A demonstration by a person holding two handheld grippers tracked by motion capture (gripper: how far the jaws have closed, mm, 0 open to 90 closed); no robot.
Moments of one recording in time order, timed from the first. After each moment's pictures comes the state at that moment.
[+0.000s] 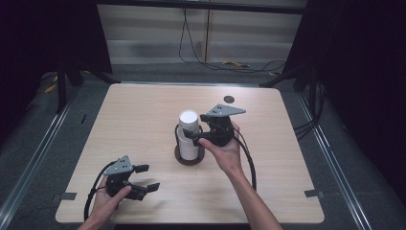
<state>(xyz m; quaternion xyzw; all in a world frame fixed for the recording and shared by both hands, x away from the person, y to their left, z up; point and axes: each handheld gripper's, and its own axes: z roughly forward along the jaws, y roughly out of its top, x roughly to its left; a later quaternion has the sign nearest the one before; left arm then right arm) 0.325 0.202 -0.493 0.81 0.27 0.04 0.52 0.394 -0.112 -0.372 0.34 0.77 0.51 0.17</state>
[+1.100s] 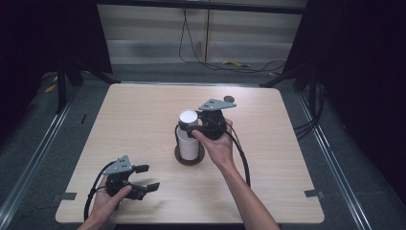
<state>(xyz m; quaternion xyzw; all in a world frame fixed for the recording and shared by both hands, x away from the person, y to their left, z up) 0.326 0.203 -0.494 0.80 0.28 0.03 0.53 0.413 -0.096 -0.373 0.36 0.77 0.50 0.17</state>
